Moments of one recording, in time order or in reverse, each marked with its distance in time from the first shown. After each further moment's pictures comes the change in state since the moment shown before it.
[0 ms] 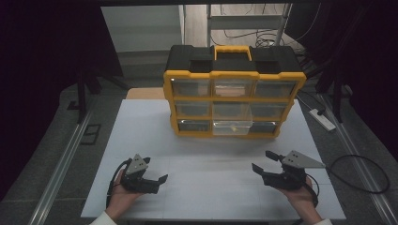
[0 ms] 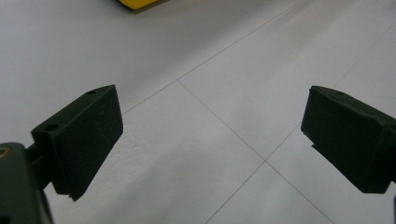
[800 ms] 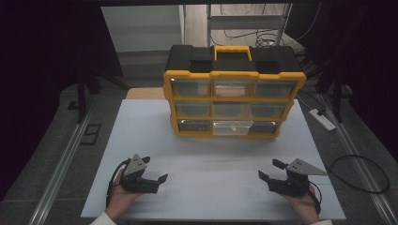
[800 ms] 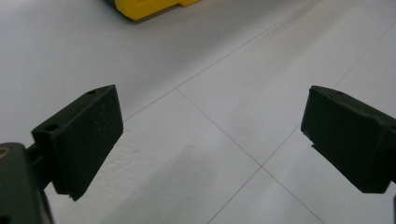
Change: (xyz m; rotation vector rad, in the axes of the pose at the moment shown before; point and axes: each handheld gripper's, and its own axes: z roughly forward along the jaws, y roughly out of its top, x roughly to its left) left arm -0.001 0.001 -0.003 -0.029 -0.005 0.002; right arm -0.018 -0.040 0.001 0.047 -0.048 0.068
